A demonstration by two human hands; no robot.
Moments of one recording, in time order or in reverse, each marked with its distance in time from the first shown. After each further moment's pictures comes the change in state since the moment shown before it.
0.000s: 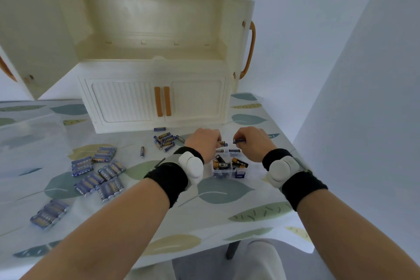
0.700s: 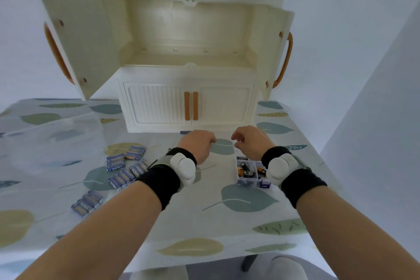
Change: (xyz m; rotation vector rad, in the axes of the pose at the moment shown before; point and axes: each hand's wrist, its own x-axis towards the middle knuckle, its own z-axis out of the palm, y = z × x) left_hand -0.033 -0.068 -0.030 0.033 0.023 -0.157; right_hand 0.037 -0.059 0.015 0.004 -0.066 -0.154
